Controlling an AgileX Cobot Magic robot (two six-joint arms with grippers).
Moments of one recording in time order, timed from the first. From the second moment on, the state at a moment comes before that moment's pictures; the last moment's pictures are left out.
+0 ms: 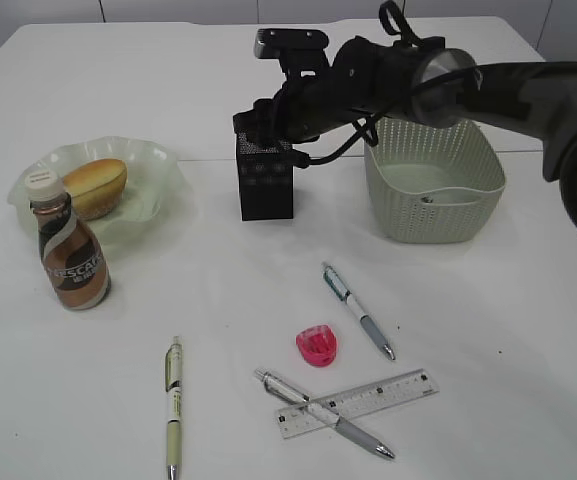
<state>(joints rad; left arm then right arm) -0.23 0.78 -0.65 -0.05 1.03 -0.12 0.39 2.44 -2.10 0.40 0.40 -0.29</state>
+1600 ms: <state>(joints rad) -0.23 0.78 -0.65 -0.03 1.03 -0.12 0.39 2.46 -2.15 0.44 0.46 -0.29</state>
